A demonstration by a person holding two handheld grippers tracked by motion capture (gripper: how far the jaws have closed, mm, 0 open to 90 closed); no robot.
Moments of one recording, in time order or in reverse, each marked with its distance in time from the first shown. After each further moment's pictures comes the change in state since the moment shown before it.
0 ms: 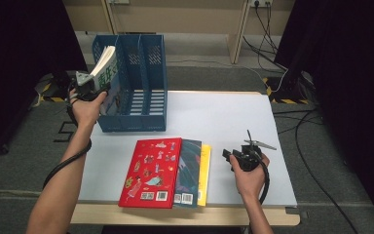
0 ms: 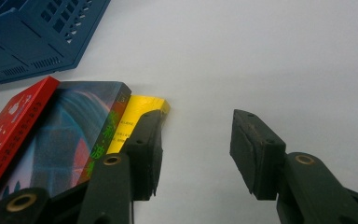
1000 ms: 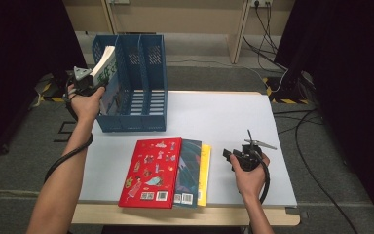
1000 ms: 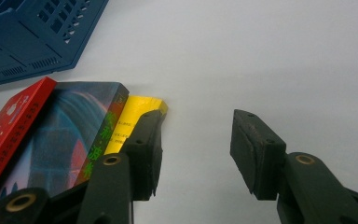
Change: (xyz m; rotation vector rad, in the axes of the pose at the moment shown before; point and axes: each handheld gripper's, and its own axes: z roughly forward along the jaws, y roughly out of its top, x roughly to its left) left arm 0.003 0.013 0.000 -0.011 0.015 -0.029; right arm -0.001 0.001 0.001 0.005 -0.002 0.019
